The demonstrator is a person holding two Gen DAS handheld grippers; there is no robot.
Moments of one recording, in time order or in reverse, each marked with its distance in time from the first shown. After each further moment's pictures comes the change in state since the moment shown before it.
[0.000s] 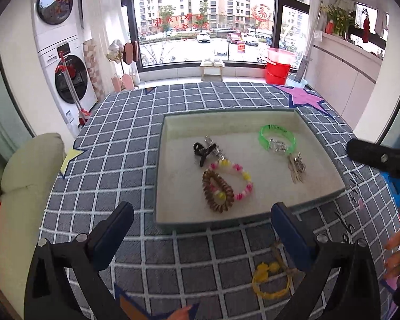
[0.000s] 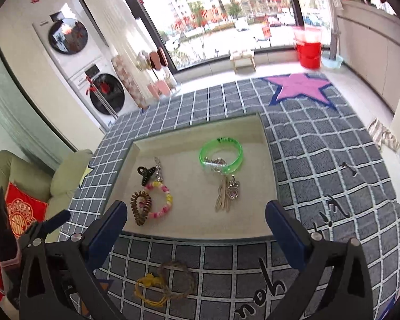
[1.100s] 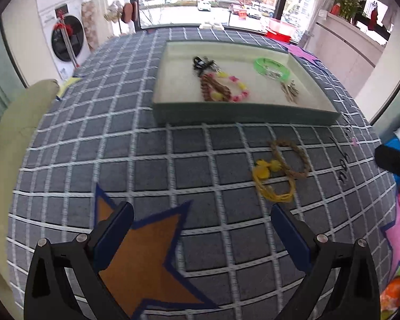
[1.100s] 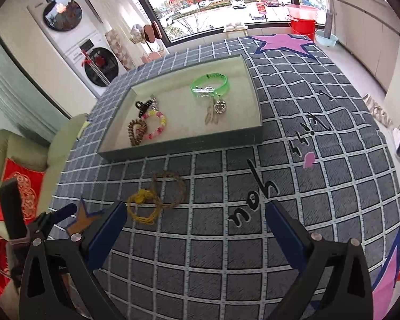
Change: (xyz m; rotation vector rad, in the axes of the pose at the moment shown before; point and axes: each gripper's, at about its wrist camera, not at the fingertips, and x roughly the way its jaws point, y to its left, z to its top) left arm -0.007 0.002 -0.090 -0.058 0.208 -0.073; right arm -0.030 -0.006 -0.086 -0.002 0.173 -0.044
